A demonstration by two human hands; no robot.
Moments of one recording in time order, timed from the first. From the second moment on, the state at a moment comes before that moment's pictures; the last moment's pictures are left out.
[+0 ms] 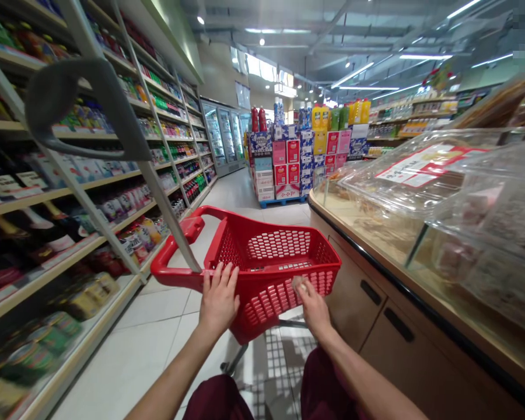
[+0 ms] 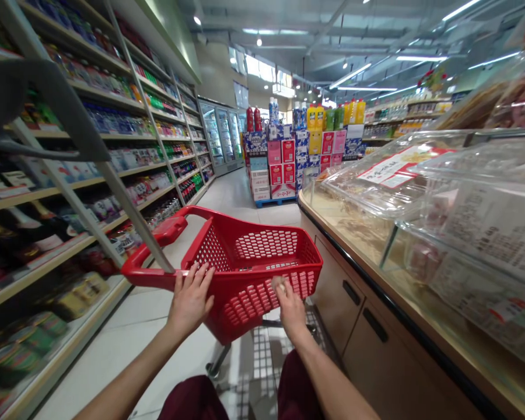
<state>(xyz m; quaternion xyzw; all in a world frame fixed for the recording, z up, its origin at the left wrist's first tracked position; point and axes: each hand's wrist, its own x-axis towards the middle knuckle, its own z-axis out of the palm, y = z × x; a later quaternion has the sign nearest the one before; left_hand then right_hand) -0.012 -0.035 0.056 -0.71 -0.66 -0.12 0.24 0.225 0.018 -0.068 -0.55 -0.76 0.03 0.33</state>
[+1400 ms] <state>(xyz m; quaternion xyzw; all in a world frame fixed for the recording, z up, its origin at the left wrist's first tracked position) -0.090 -0.053 0.072 -0.65 -0.70 -0.18 0.25 0.077 -0.011 -0.008 -0.32 -0.83 0.06 0.45</state>
